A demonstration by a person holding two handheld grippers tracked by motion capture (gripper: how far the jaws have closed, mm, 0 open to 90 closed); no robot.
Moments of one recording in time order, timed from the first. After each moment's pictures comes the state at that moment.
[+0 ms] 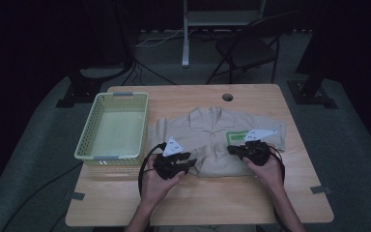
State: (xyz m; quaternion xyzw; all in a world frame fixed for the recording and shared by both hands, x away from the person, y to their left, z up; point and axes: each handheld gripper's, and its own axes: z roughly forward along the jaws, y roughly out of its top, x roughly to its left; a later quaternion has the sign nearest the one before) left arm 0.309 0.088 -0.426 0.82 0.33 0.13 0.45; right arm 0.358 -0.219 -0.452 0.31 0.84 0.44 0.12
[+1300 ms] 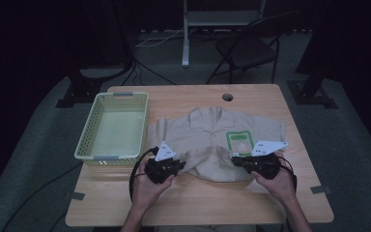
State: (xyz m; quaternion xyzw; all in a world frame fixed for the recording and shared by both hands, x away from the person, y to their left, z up) left arm 0.297 0.113 -0.431 0.84 0.33 0.13 0.42; right arm 0.309 -0.228 -0.432 0.24 0.85 0.44 0.12
